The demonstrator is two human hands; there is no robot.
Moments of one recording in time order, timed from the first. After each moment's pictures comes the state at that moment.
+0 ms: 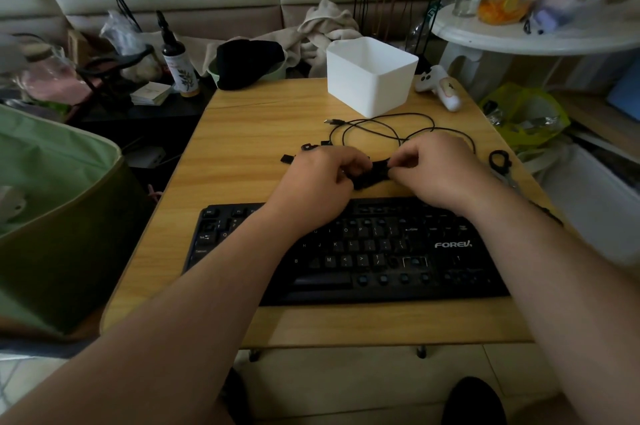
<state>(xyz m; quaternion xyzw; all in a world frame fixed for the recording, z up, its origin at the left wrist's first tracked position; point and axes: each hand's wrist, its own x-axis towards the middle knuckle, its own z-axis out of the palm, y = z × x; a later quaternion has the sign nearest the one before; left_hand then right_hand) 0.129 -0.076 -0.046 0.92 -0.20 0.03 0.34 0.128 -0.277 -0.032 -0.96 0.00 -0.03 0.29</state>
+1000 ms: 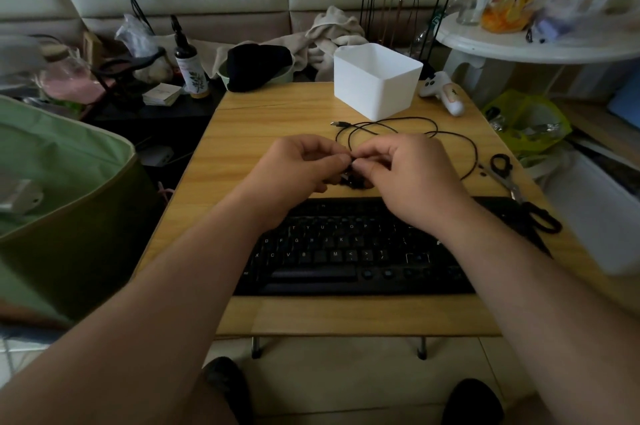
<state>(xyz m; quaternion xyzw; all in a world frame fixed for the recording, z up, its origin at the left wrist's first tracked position) 0.119 -0.042 -0.026 0.77 -0.08 -0.08 0.62 0.095 -0.231 -0.021 -0.90 -0.10 -0.11 0.41</state>
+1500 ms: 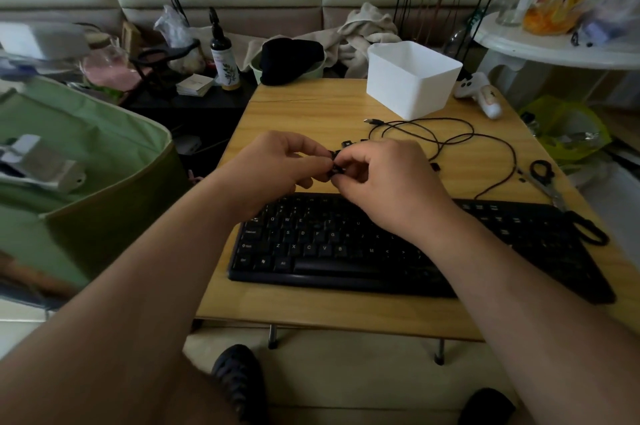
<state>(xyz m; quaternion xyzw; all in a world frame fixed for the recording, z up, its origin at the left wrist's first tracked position) 0.111 0.027 -0.013 0.84 -0.03 -0.10 0.54 0.092 -0.167 -0.021 -0.92 -0.19 -0.15 0.31</state>
